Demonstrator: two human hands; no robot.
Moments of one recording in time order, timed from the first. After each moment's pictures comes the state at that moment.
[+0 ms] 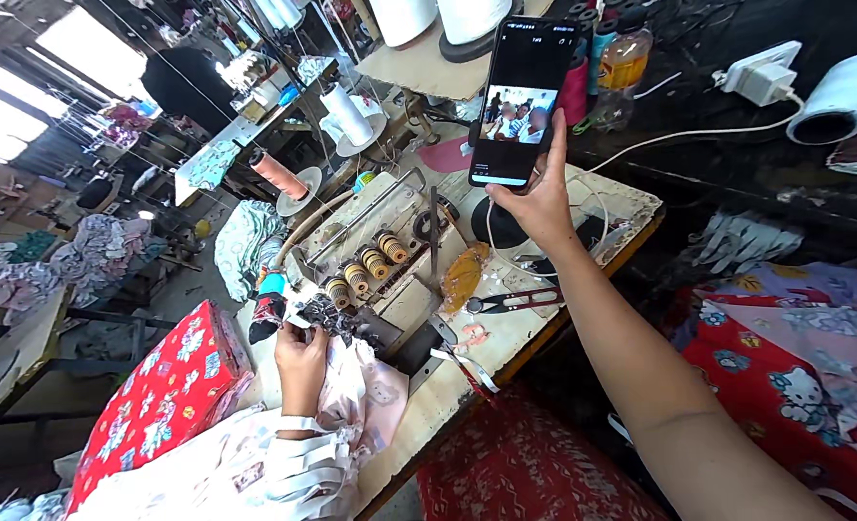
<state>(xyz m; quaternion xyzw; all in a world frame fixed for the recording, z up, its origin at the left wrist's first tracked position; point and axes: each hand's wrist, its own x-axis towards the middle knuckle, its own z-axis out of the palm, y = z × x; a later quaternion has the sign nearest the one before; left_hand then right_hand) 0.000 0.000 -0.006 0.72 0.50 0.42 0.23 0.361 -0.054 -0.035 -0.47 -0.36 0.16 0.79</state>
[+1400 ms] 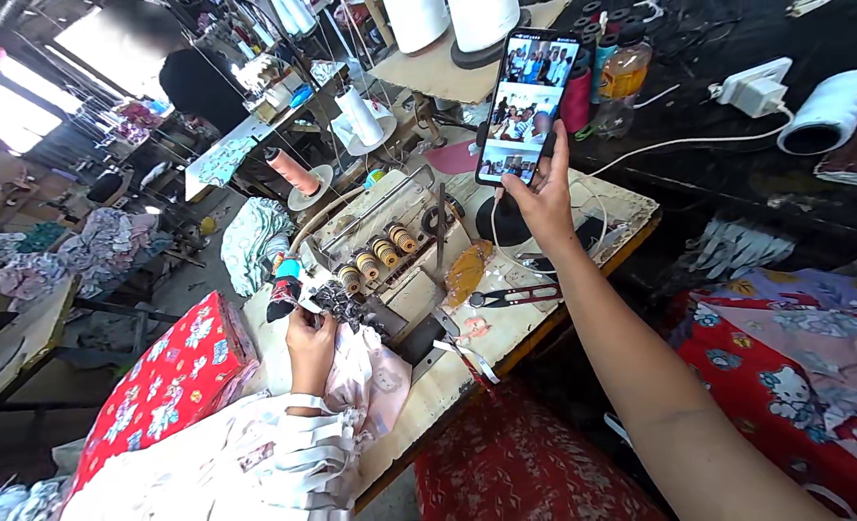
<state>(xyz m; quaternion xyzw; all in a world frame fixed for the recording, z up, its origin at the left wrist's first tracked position) -0.003 0.002 -0.005 0.73 0.51 0.41 0.23 0.356 -0.060 -0.032 -0.48 -0.35 0.17 0.78</state>
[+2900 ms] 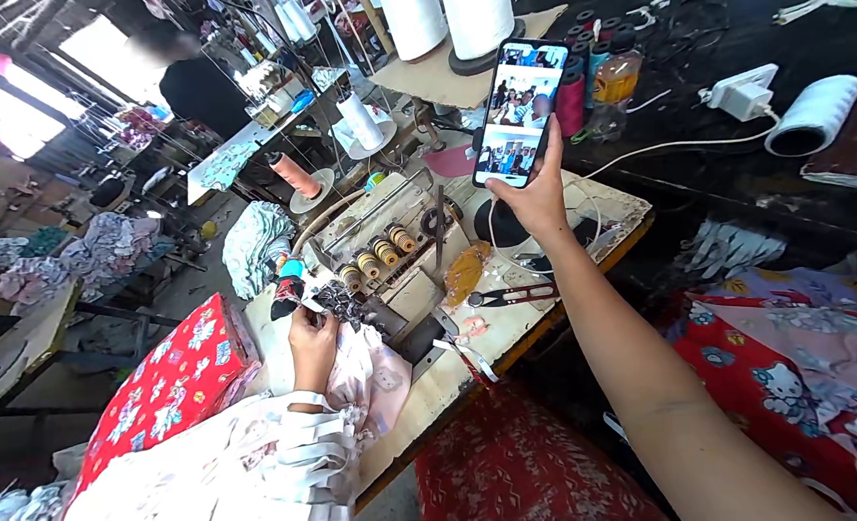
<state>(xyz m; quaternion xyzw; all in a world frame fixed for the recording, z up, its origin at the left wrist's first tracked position) -0.004 0.003 -0.004 0.73 0.51 0.39 0.22 0.361 -0.053 -0.024 -0.54 -0.34 0.14 0.76</state>
